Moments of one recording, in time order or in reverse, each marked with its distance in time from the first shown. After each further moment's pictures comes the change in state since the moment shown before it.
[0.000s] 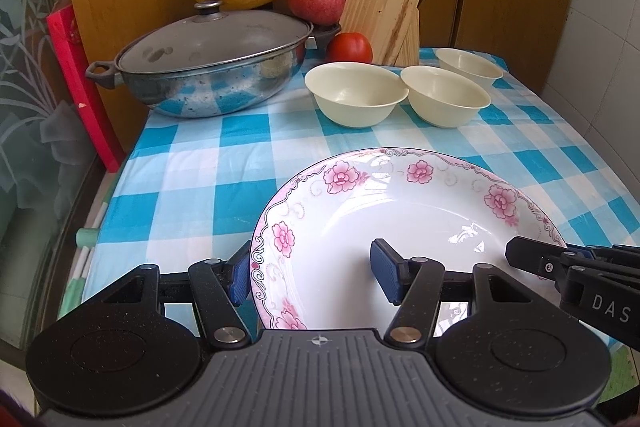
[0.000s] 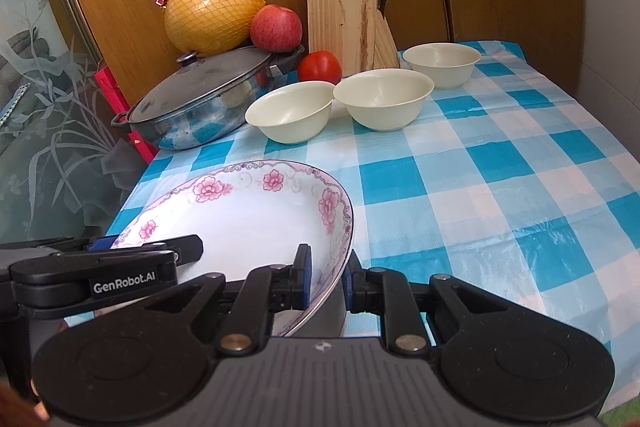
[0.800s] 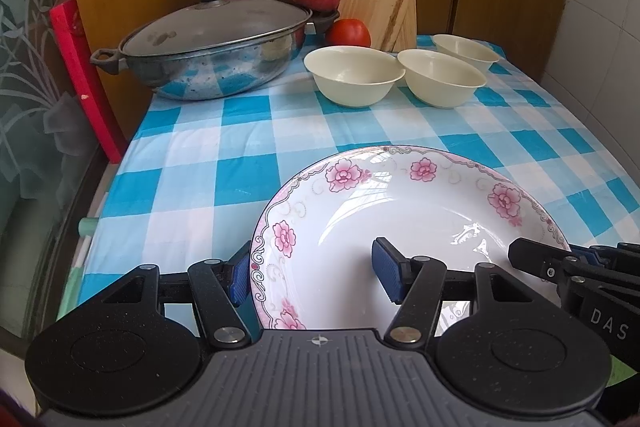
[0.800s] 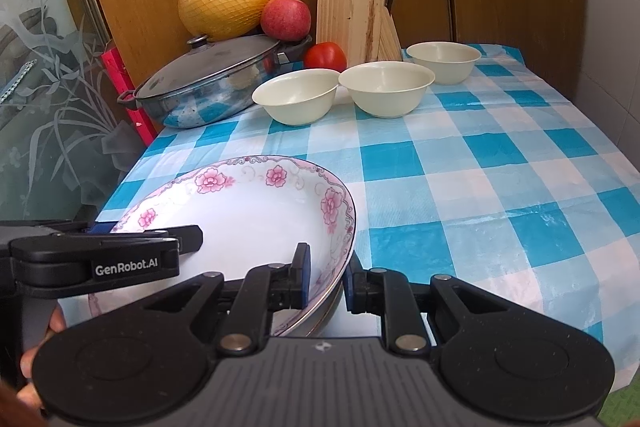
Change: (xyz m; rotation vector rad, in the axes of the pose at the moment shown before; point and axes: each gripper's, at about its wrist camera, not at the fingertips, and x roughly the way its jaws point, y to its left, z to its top) left arm -0.006 -0.001 -0.018 0.008 0.015 0.004; right arm -0.009 0.005 -0.021 -0.060 -0.004 -0.021
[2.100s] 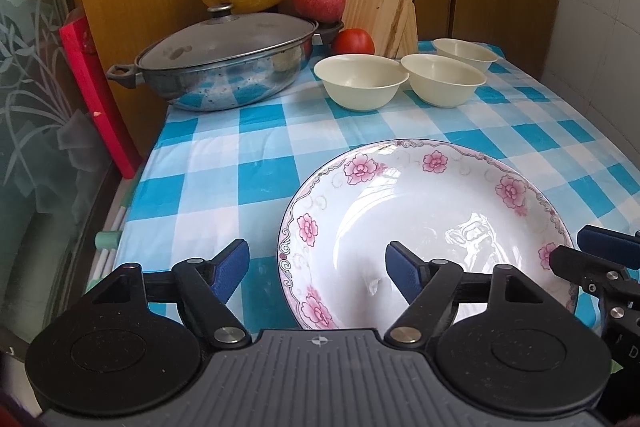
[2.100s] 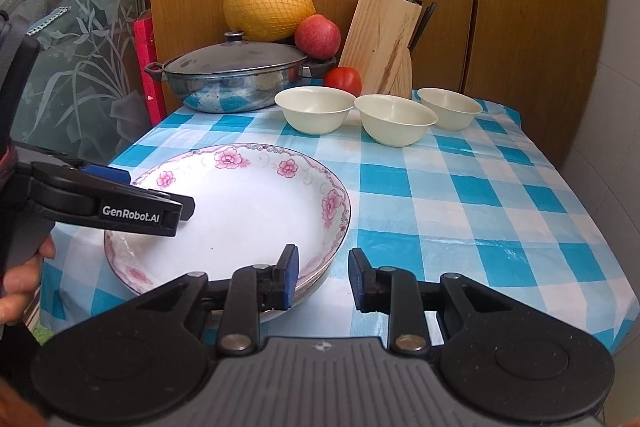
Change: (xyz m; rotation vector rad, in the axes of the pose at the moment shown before) left arm -0.018 0.006 -0.011 0.047 -0.043 0.032; right arm -0.038 0.018 -0.024 -0.225 -0.077 -0.061
